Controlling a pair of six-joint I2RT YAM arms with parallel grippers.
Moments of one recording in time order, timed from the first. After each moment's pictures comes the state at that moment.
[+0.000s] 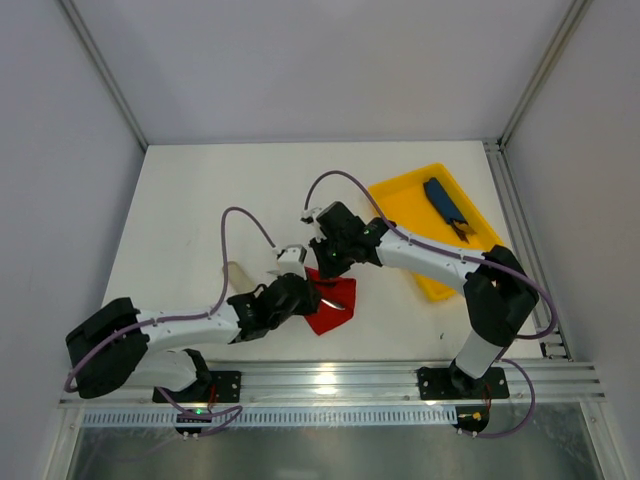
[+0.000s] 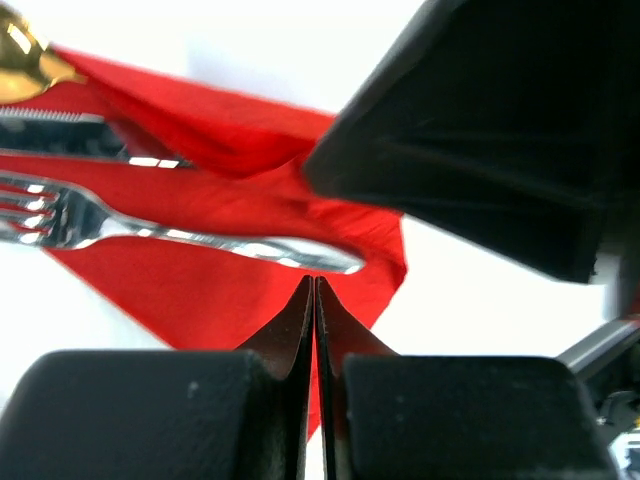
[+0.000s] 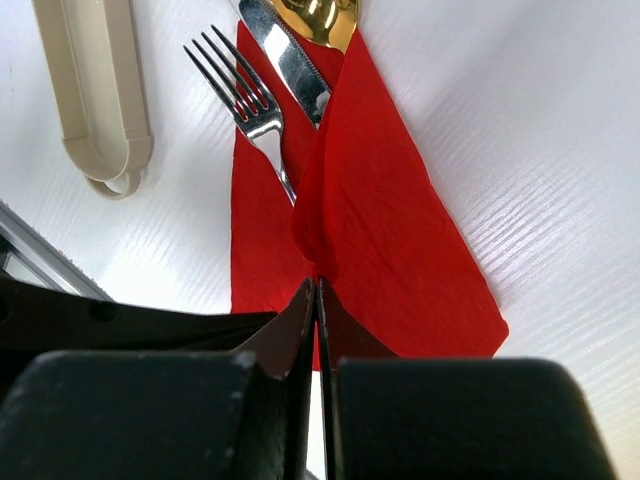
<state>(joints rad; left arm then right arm) -1.05 1.28 0.53 0.14 -0.36 -0.83 0.83 1.69 1.23 -0.52 -0.15 0.27</state>
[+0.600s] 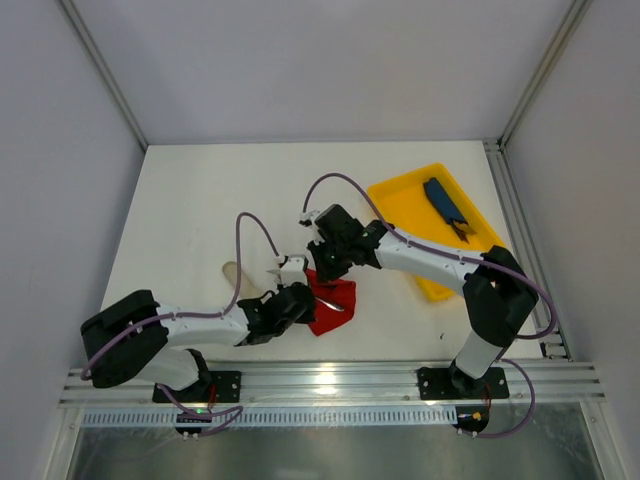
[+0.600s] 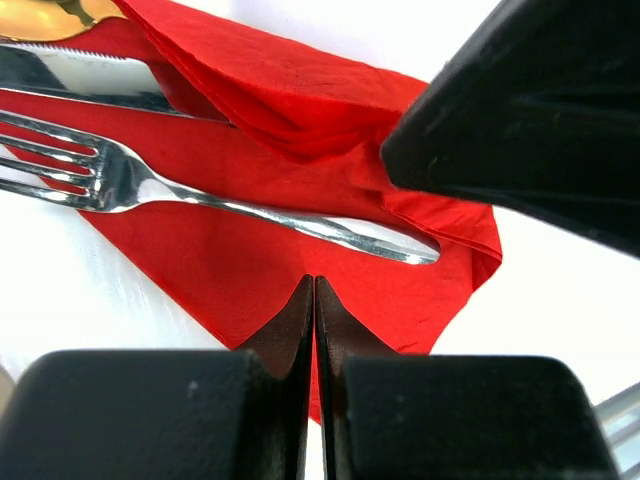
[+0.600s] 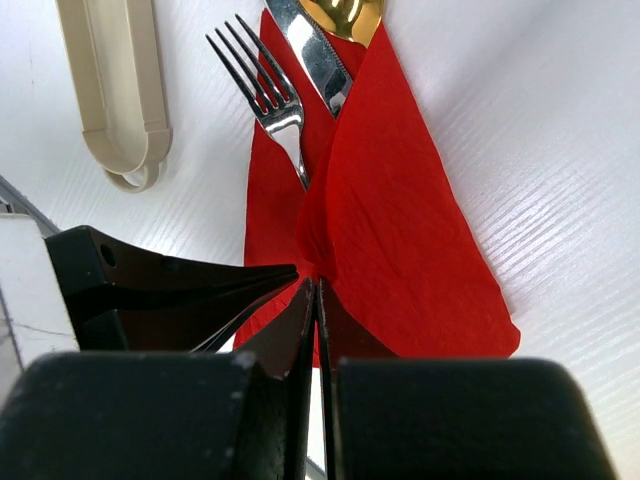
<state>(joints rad) -1.09 1.37 0.49 0.15 -0.42 -0.84 0.84 1.69 1.22 -0.51 -0.18 0.29</state>
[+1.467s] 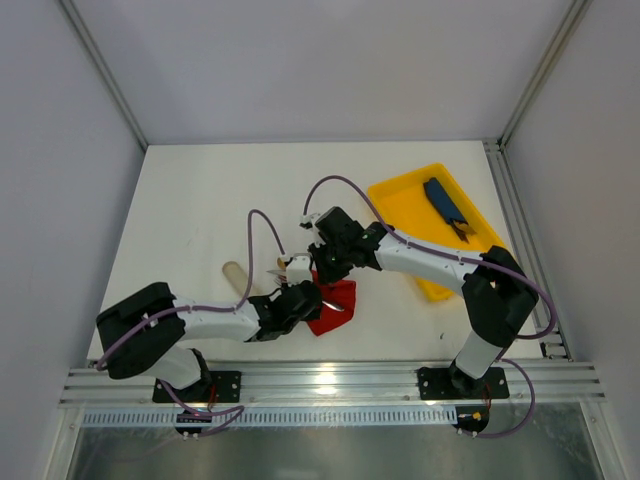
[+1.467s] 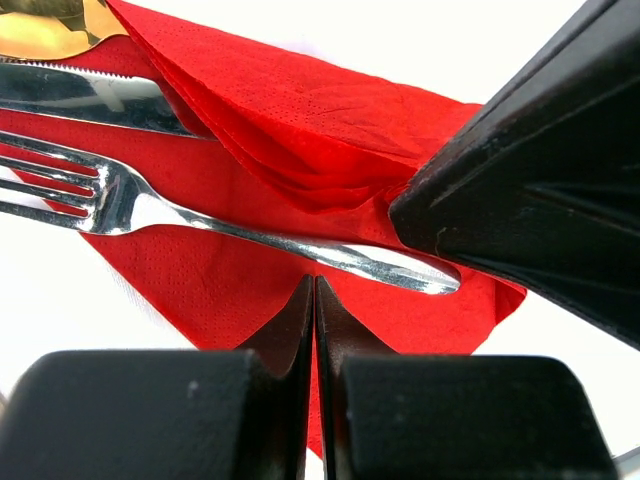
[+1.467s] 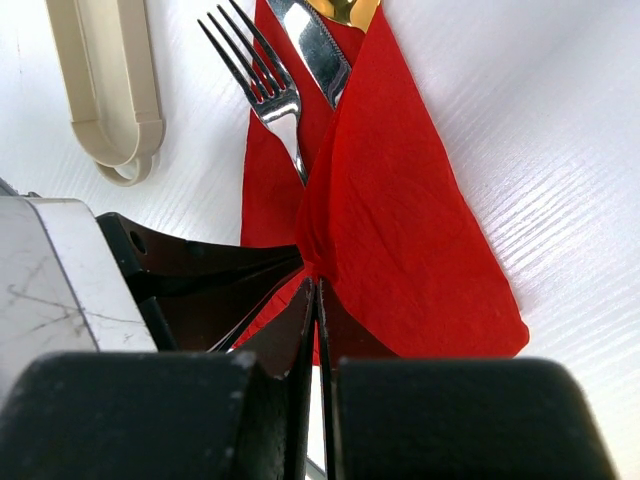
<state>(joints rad) -1.09 1.47 0.55 0.12 -0.48 -0.84 0.85 1.69 1.20 -0.50 -0.18 0.29</state>
